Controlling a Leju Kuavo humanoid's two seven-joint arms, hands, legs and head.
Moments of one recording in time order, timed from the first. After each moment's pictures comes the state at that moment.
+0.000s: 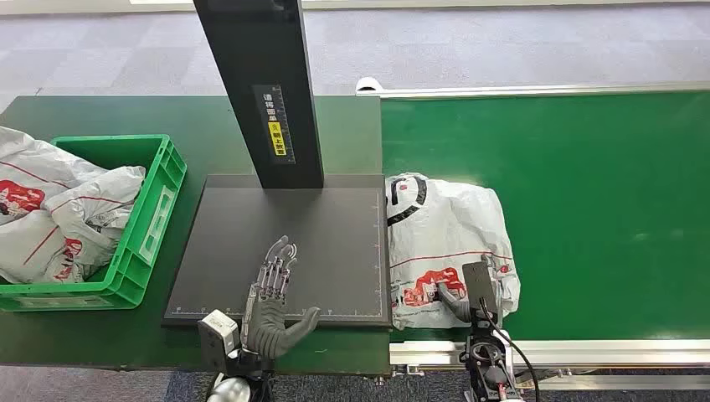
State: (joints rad) left arm -0.01 -0.29 -0.17 -1.27 -0.04 -0.09 -0.70; right arm -0.44 0.19 -0.41 -0.45 0.60 -0.28 -0.45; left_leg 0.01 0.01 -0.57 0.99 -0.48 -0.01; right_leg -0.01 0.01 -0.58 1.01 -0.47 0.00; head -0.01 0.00
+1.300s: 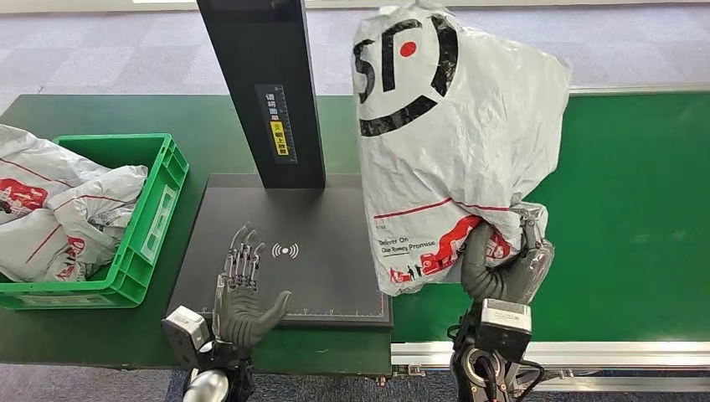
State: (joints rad) left arm 0.00 -0.27 -0.10 -1.39 -0.04 -0.06 -0.70; right arm -0.10 0.26 0.18 -1.55 0.33 -0.51 -0.69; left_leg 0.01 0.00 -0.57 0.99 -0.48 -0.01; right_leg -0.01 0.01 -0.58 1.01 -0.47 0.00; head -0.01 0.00
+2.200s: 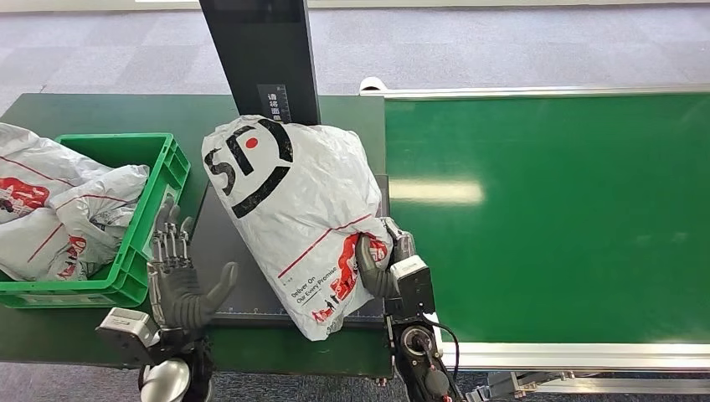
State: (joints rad) left arm 0.01 -0.21 -0.02 -1.60 -0.07 0.12 -0.70; right arm -0.27 0.33 0.26 -0.96 0.18 -0.17 -0.69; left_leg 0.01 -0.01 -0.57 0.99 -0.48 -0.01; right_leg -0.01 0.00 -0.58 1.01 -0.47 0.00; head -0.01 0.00
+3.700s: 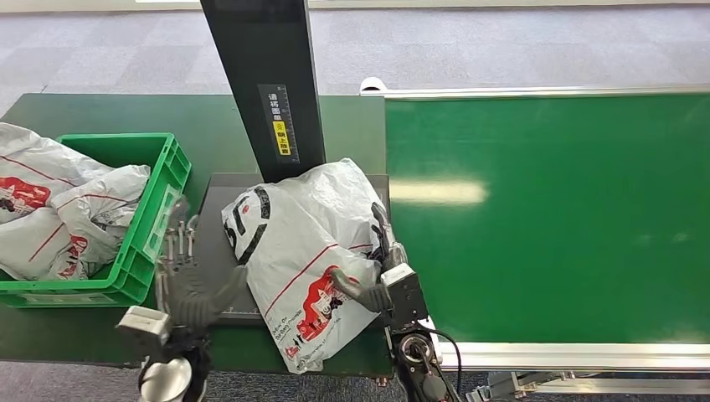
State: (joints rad) left arm -0.03 -0.18 -0.06 -1.52 -0.19 0.13 -0.70; right arm -0.26 0.33 0.23 -0.92 0.24 -0.14 -0.70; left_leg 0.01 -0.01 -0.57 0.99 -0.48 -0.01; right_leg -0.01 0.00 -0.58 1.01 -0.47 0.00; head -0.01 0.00
